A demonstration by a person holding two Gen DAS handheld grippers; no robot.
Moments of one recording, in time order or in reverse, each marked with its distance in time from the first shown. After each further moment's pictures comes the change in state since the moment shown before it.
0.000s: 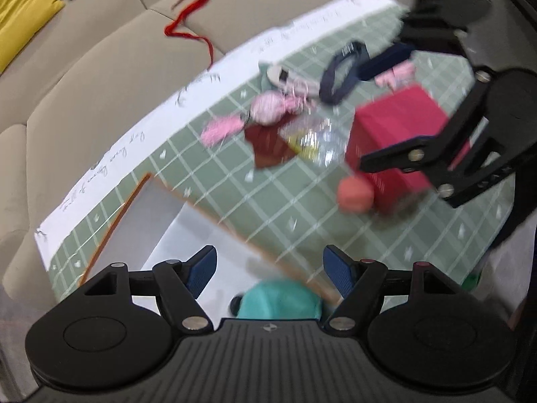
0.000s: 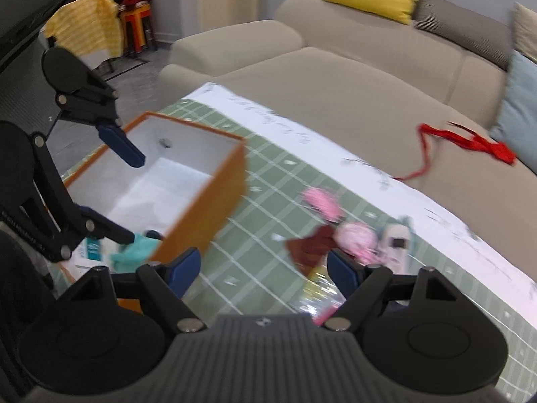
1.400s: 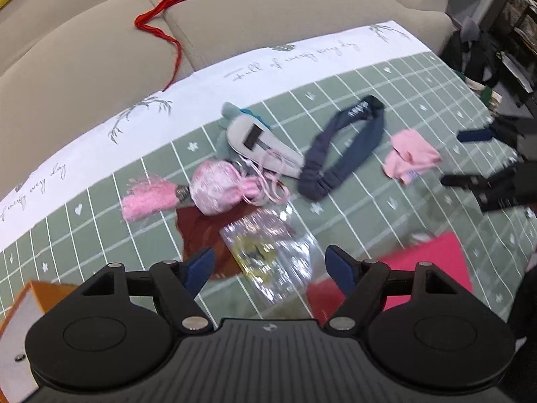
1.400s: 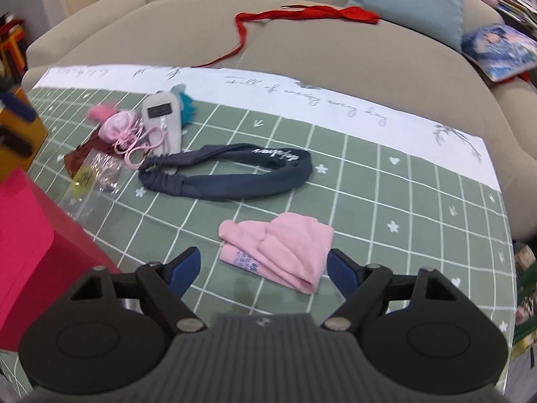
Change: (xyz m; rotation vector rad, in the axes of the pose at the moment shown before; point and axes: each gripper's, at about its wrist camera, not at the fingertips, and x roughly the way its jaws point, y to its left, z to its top) left arm 0.127 -0.019 0.135 -0.209 0.013 -0.101; right arm 0.002 -0.246 -0.176 0.358 0.130 -0.259
